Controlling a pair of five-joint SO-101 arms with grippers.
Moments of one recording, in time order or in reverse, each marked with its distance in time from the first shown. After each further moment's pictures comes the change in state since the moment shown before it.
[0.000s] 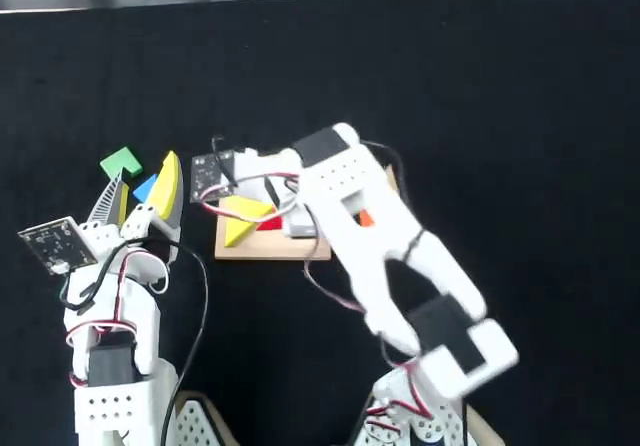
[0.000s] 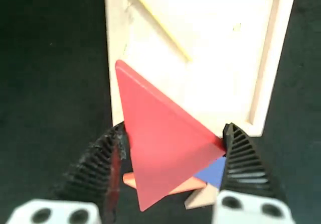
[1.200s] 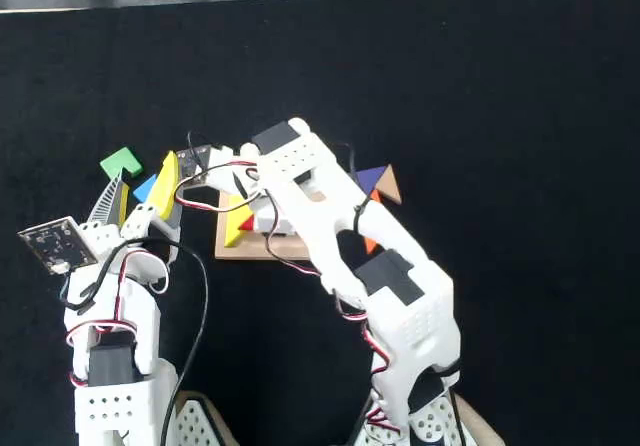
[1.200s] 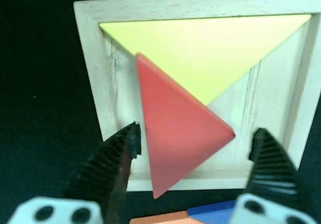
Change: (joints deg) left arm 0.0 0.0 0.0 0.0 0.0; right arm -3.3 19.1 -13.1 -0.1 -7.9
